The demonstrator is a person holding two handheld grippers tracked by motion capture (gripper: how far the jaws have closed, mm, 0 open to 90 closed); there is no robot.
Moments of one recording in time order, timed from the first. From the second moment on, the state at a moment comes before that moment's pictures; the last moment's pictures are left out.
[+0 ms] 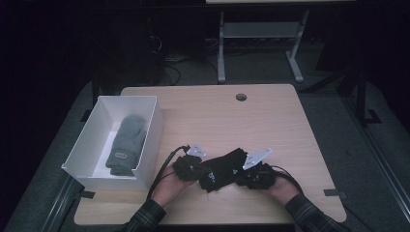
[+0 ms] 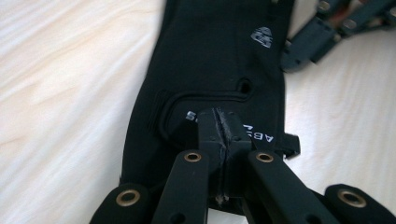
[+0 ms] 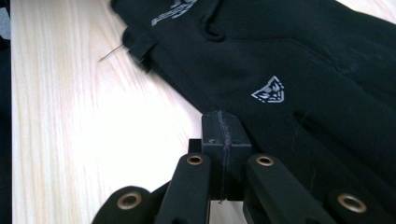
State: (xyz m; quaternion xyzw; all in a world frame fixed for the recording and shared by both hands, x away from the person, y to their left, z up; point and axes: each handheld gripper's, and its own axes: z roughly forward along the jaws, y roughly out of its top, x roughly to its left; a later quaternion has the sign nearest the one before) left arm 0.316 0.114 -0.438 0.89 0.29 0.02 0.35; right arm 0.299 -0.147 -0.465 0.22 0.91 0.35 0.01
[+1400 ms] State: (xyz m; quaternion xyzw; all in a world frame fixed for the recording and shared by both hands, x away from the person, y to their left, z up) left arm 0.380 0.064 -0.463 0.91 0.20 -0.02 0.37; right arm 0.333 -0.268 -0.478 0.40 0.84 0.34 0.14
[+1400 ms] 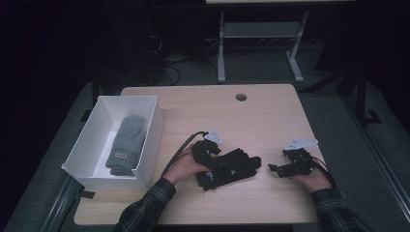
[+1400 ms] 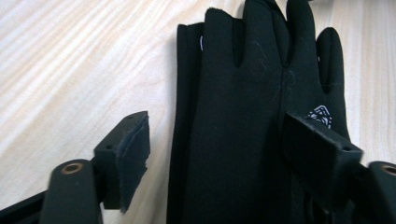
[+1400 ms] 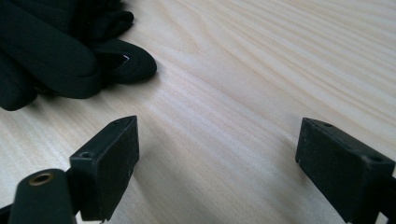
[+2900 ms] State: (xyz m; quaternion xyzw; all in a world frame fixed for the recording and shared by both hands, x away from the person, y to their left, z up) left arm 0.363 0.093 -0.370 0.89 0.25 0.00 0.39; right arm 0.332 -0.266 -0.483 0.41 0.83 0.35 0.15
